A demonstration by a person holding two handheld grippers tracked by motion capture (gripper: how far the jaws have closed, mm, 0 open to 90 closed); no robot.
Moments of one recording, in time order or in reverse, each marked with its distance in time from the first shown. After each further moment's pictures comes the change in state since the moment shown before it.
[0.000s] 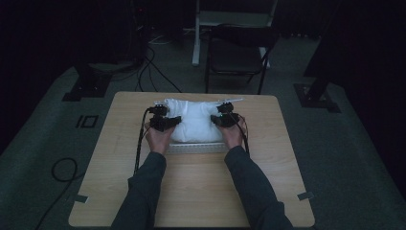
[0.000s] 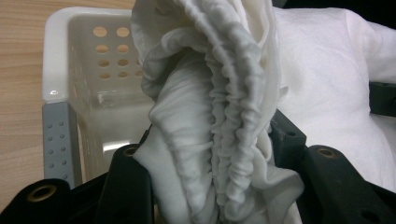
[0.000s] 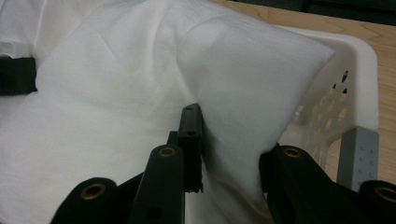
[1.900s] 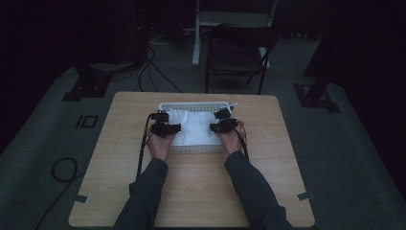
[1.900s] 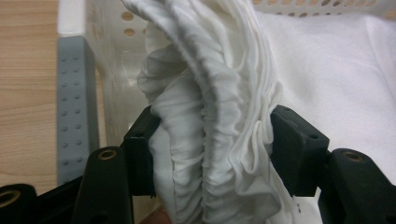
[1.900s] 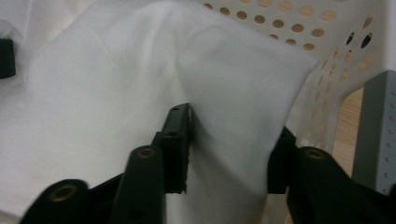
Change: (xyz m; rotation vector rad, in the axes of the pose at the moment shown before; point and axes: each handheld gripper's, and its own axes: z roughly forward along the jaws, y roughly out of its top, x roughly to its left) left arm -0.005 -0.020 0.007 0.072 0.136 -0.001; right arm 0.008 -0.016 0.007 0.118 -0.056 -0.027
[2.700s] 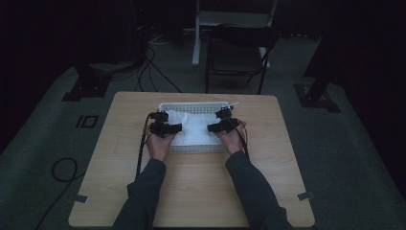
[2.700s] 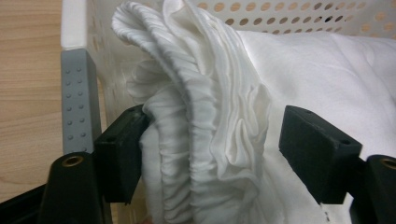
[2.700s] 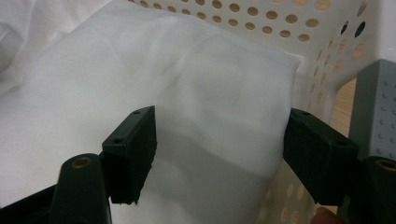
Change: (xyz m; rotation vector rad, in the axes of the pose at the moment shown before) left arm 0.000 0.001 -0.003 -0.023 -0.012 0.038; right arm -0.003 0.001 0.000 0.025 -0.006 0.029
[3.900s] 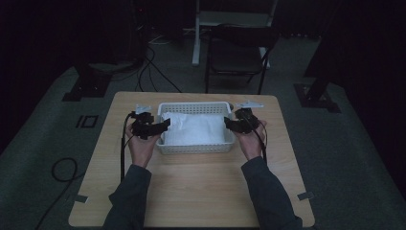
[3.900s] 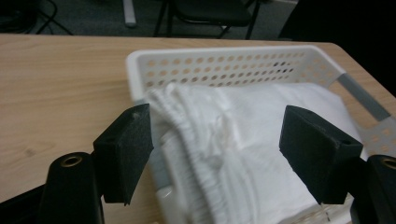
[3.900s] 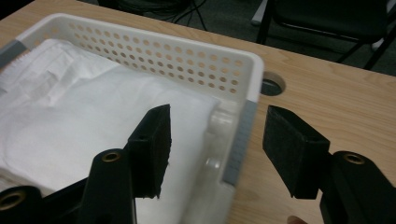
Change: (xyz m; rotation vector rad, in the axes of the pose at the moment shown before) left arm 0.032 -0.009 -0.077 -0.209 -0.087 0.031; right arm -0.026 -0.018 -0.082 -0.259 -0.061 -0.058
